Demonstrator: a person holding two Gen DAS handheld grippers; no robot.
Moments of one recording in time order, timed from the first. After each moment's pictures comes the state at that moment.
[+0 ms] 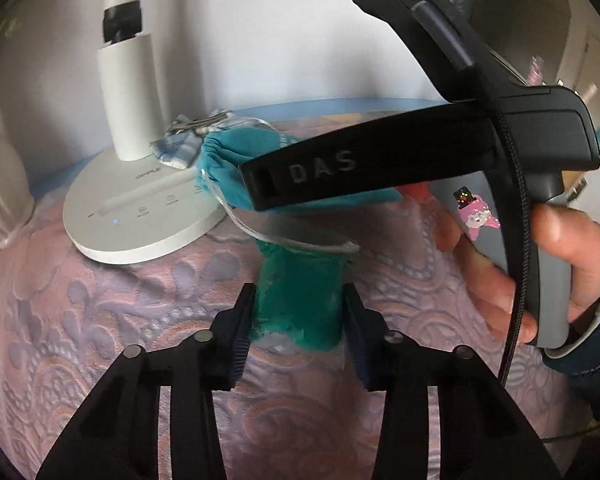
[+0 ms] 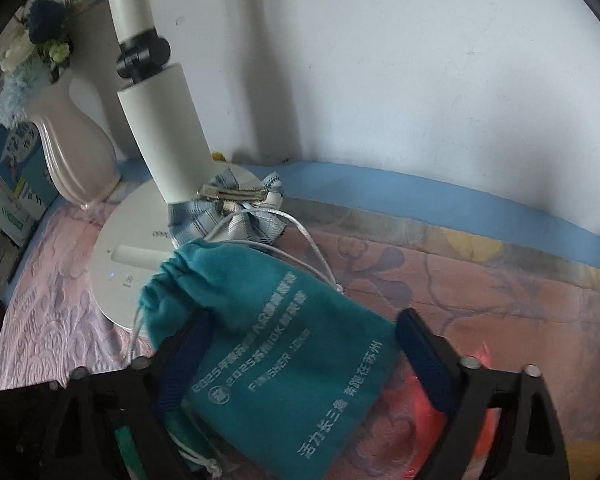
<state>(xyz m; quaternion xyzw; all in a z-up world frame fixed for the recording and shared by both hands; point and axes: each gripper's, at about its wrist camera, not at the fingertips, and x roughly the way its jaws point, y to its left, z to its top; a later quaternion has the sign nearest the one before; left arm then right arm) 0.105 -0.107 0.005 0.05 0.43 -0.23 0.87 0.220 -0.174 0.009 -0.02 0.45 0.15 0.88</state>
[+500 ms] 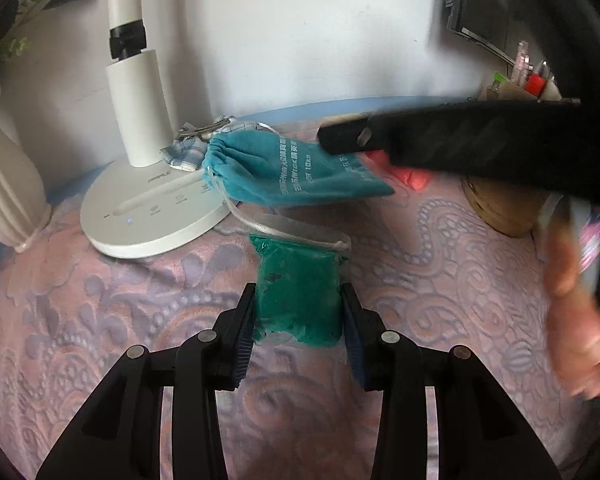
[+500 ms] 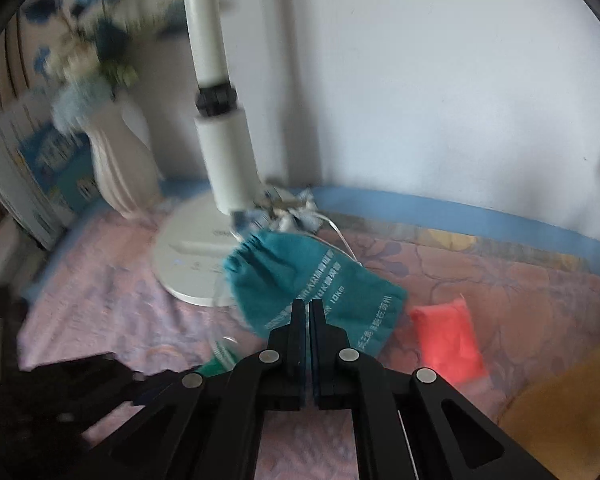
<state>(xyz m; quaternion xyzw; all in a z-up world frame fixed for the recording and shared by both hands) 0.076 -0.106 0.013 0.08 0.41 -0.21 0.88 0.150 -0.178 0.051 0.00 0.40 0.16 0.90</state>
